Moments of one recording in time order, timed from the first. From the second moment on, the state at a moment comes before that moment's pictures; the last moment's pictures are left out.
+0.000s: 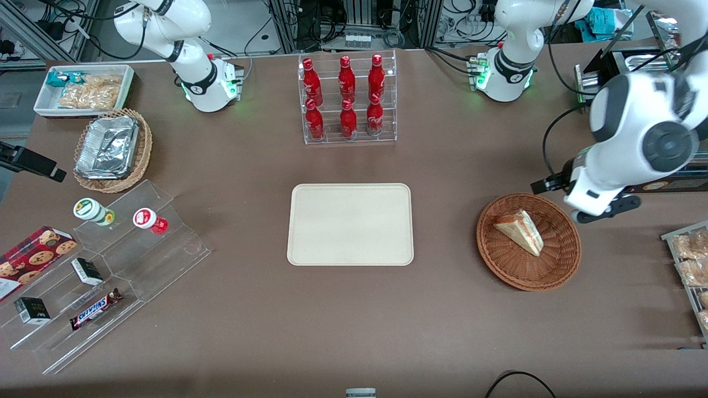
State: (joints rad) arm 0.12 0.10 -0.24 -1.99 0.06 1.84 -0.46
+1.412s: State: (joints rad) arm 0.08 0.32 -0.20 -2.15 0.05 2.39 -1.04
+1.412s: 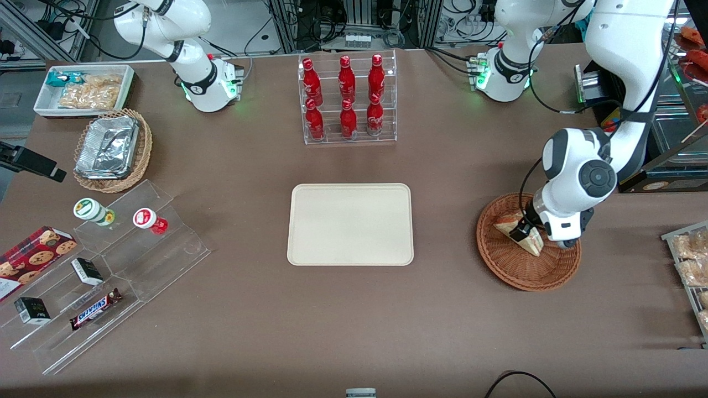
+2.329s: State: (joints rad) arm -0.08 0.28 -0.30 -1.79 0.06 1.92 -0.84
